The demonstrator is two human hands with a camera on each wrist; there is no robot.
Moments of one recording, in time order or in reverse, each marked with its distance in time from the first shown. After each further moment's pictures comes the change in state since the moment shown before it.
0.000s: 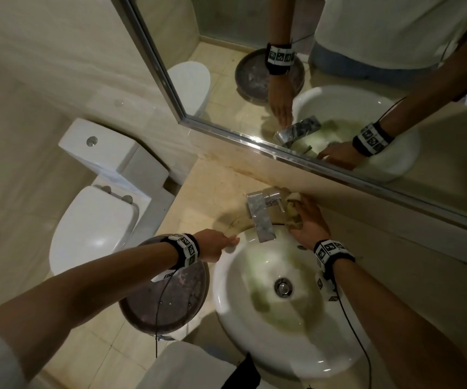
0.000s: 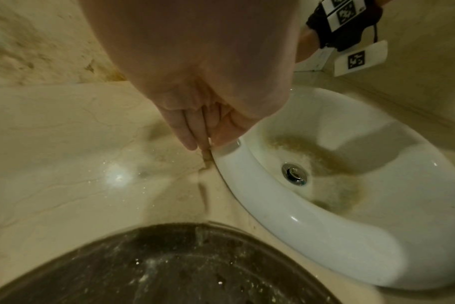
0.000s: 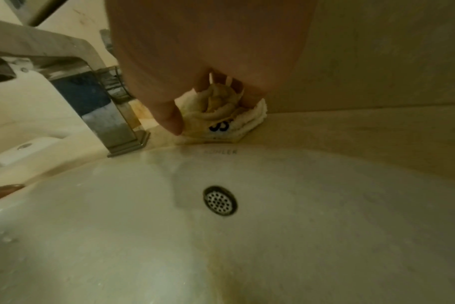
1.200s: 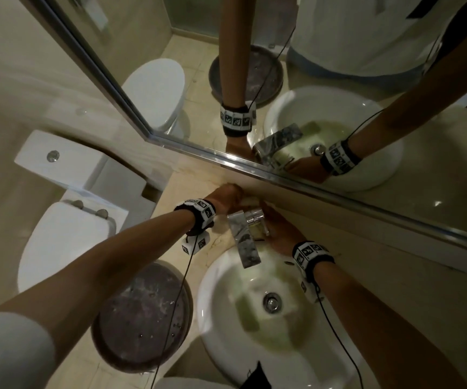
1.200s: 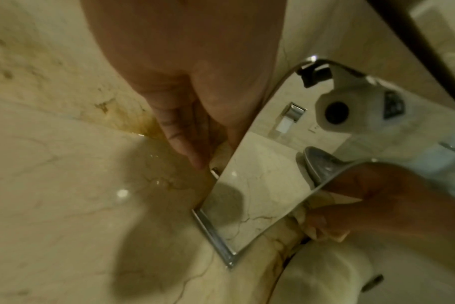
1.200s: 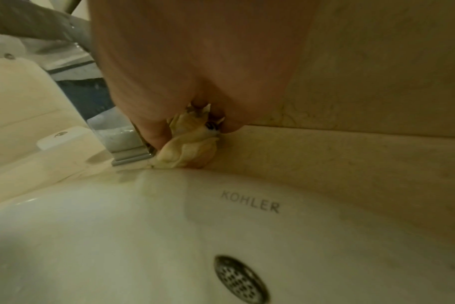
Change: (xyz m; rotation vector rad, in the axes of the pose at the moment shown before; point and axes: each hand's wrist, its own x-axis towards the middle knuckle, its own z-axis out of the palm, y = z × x) left_hand 0.143 -0.021 -0.125 -0.270 0.429 0.029; right_hand 0.051 -0.005 0.012 0.069 -0.251 -0.143
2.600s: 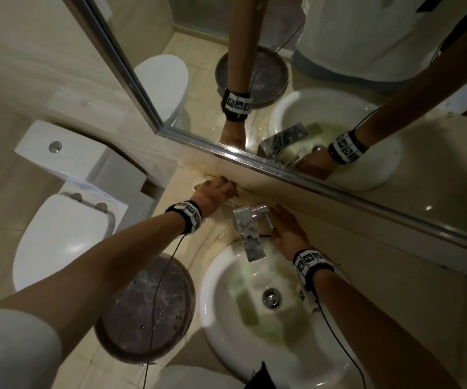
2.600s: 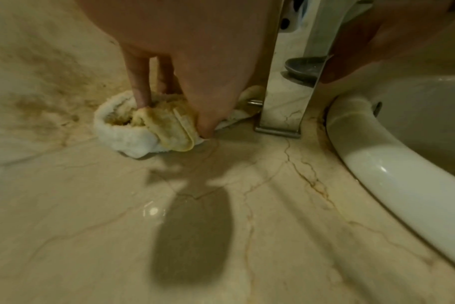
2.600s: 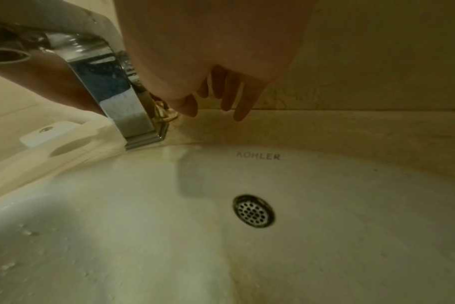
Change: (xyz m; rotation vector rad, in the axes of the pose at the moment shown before) left_hand -0.039 -0.044 0.010 0.393 0.181 0.121; right_hand -0.012 0.007 0.023 -0.129 0.105 0.238
